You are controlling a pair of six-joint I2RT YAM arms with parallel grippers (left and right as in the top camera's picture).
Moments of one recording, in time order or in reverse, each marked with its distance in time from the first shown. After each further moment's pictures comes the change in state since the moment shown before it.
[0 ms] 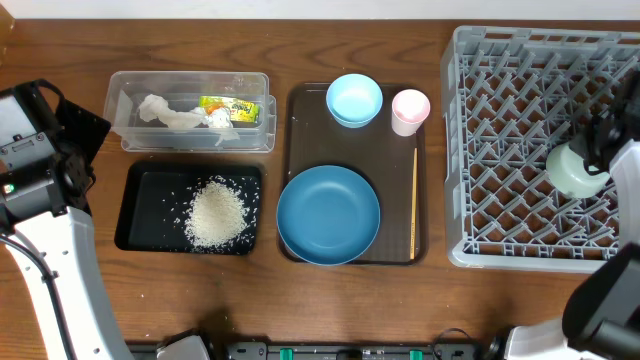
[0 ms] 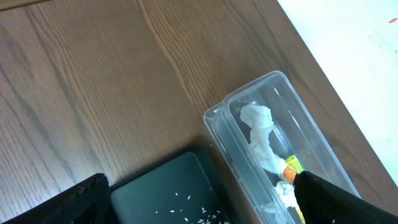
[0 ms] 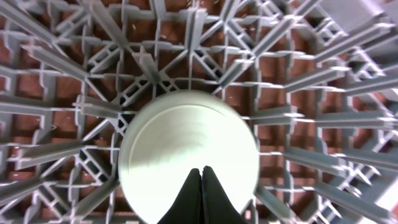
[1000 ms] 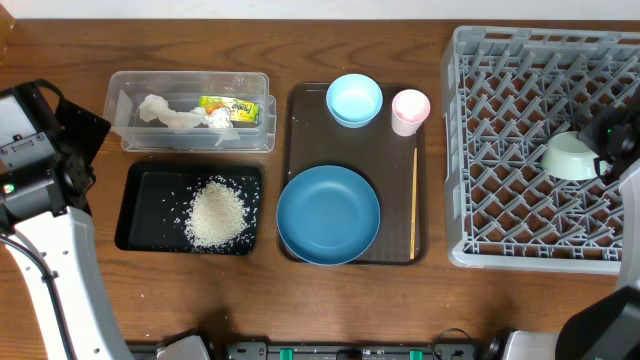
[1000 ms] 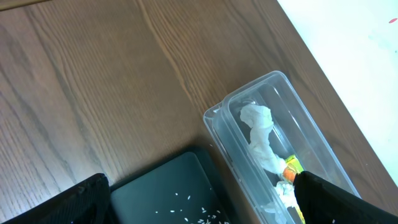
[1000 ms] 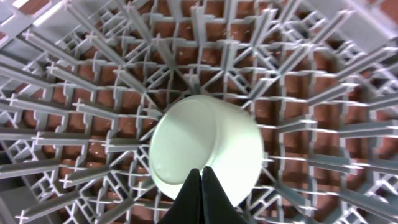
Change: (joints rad) left arm 0.000 0.000 0.000 0.000 0.000 0.000; right arm -0.002 -0.107 -0.001 0.019 -0.129 0.016
